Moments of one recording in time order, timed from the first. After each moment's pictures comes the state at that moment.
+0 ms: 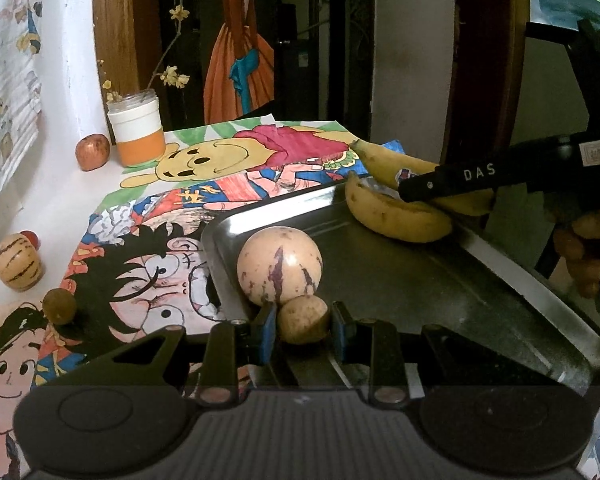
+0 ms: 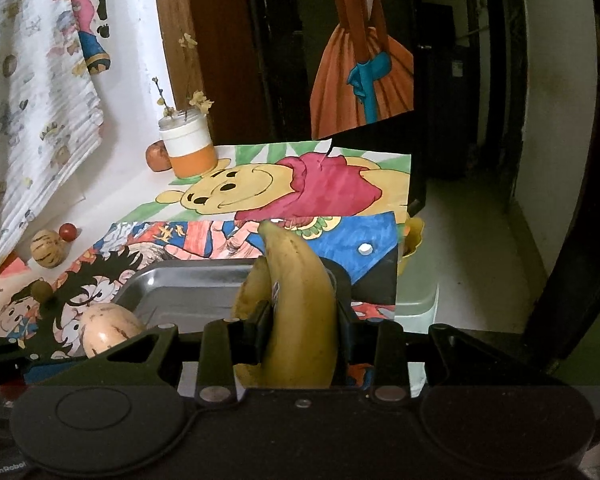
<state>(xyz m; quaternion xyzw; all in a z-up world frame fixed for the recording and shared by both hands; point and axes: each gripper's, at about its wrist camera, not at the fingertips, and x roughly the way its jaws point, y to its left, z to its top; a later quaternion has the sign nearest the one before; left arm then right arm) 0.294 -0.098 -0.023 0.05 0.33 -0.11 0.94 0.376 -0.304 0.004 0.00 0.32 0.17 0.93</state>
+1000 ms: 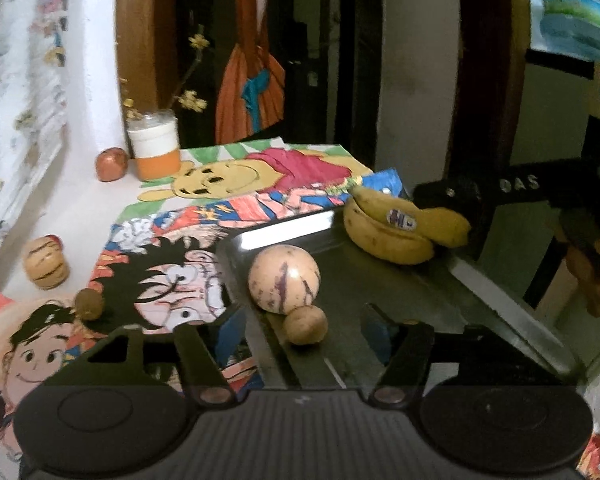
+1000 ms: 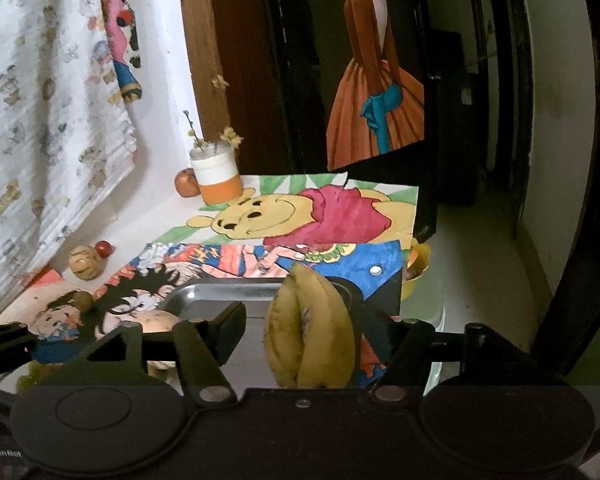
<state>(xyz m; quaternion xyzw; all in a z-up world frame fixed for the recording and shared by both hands) 0.260 -0.094 0.005 0.03 0.30 -0.09 0.95 0.328 -0.314 0.037 0.01 0.28 0.19 0.94</state>
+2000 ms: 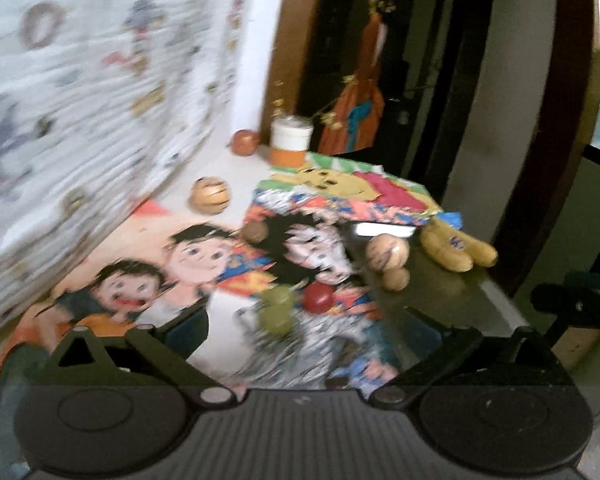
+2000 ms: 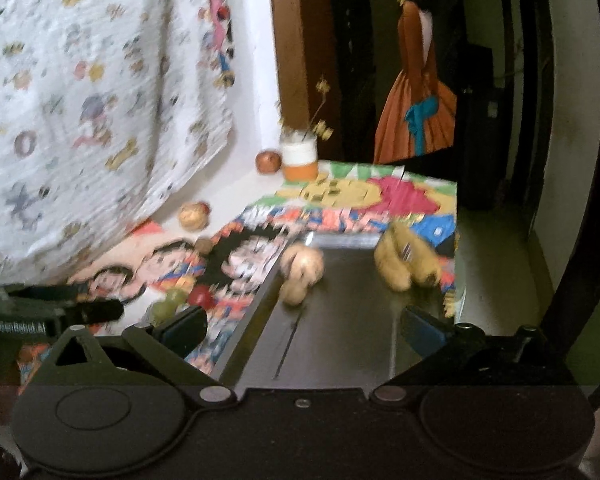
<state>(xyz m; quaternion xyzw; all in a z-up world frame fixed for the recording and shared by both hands) 0.114 0.008 0.043 -0.09 0.29 0.02 0.95 0.152 -0.260 0.080 -0.03 0.29 0.22 0.93</state>
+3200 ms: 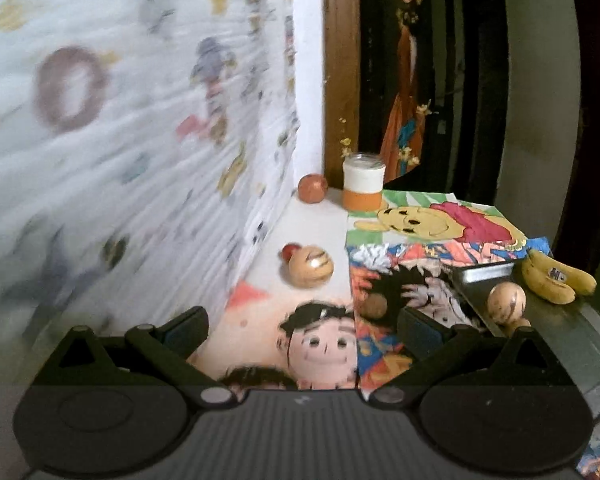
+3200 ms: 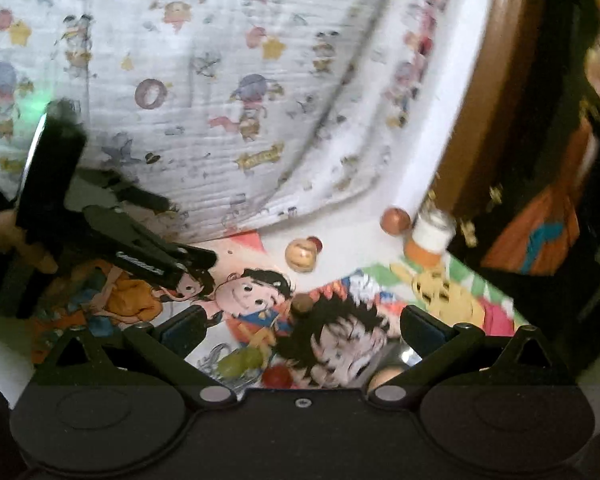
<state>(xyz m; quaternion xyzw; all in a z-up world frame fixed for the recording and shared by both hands) 0.181 0.093 0.070 0.00 0.25 0.07 0.97 0.197 -0.137 0.140 -0.23 0.20 0.39 0.87</state>
